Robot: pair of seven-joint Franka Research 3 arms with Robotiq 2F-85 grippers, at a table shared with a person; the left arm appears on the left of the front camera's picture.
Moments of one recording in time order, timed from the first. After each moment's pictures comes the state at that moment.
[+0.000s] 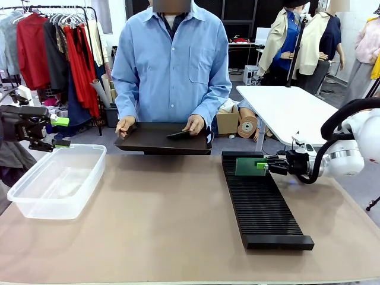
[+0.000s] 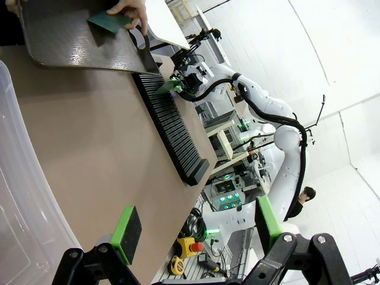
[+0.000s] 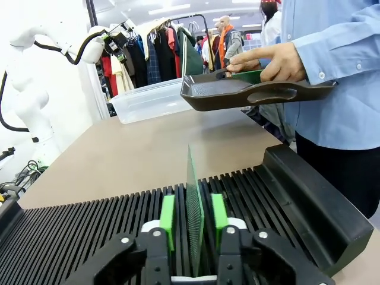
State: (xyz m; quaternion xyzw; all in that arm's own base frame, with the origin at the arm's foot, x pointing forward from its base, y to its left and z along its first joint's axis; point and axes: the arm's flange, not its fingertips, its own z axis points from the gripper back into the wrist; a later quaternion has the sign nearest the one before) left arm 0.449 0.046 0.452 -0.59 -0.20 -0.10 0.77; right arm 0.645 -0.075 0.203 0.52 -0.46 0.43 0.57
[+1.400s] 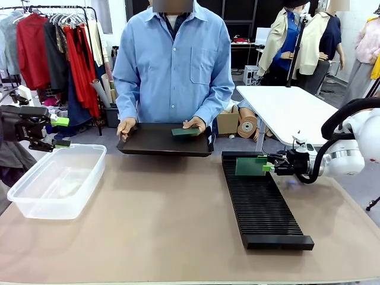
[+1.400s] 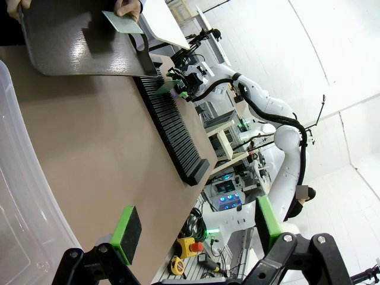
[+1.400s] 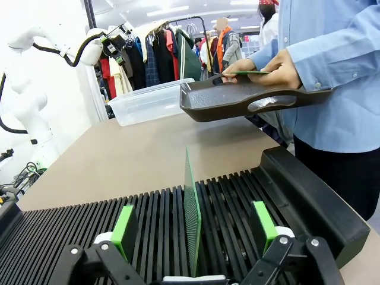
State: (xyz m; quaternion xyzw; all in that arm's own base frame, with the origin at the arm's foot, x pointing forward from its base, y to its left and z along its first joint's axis) left arm 0.449 0.046 0.452 -0.59 -0.20 -0.10 0.77; right arm 0.645 -0.076 0.204 0.52 -0.47 0.43 0.57
